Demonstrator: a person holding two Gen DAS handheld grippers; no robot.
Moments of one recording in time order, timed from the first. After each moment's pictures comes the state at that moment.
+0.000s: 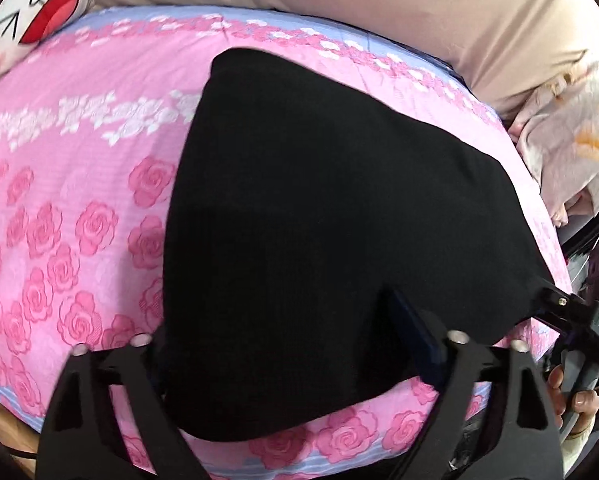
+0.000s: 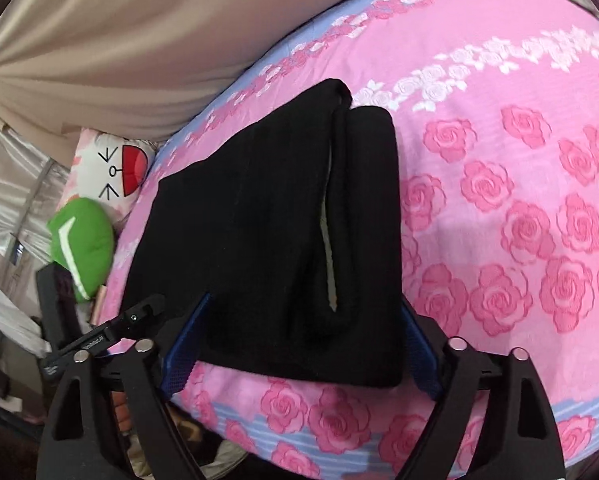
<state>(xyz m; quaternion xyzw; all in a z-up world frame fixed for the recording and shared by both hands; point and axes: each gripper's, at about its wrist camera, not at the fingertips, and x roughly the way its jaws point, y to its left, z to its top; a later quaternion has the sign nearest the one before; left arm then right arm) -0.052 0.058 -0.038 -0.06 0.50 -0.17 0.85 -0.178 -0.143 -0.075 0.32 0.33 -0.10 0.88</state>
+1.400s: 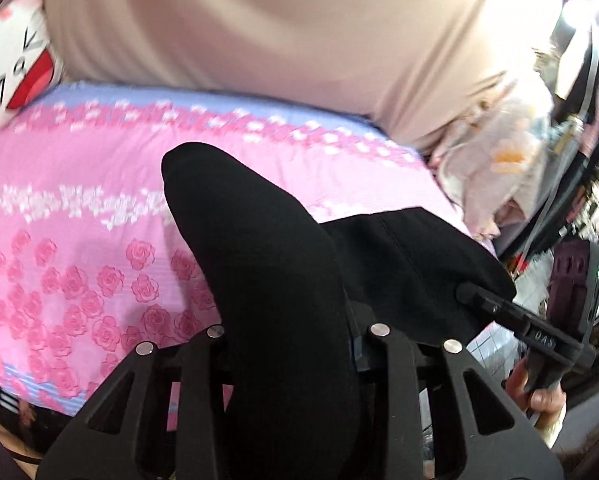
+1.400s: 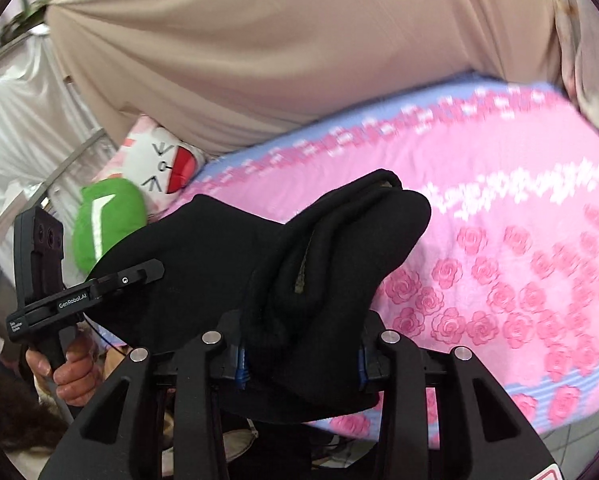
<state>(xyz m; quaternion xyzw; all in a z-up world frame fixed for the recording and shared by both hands) -0.123 0.066 0.082 -0.08 0.40 -0.26 0.88 -0.233 -0.074 0.028 0.19 0.26 -0.07 0.94</state>
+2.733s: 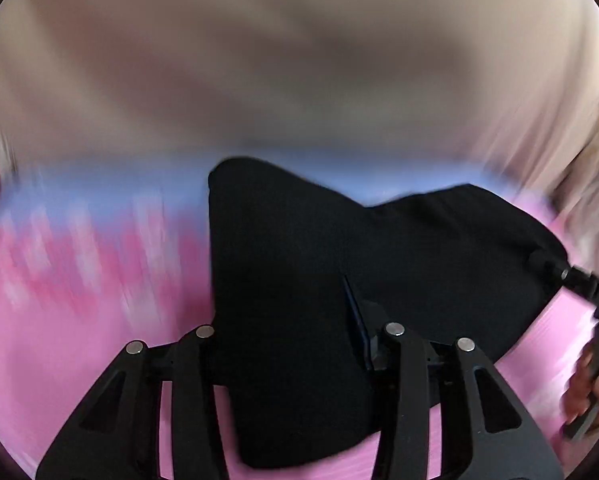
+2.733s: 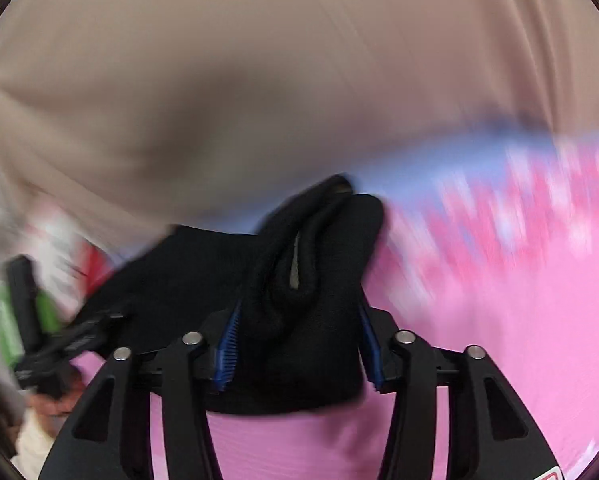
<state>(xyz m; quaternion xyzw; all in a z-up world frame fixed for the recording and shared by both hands) 0.258 0.000 -0.026 0.01 0.42 -0.16 0.89 0.068 -0.326 0.005 0.22 0.27 -0.17 0.92</state>
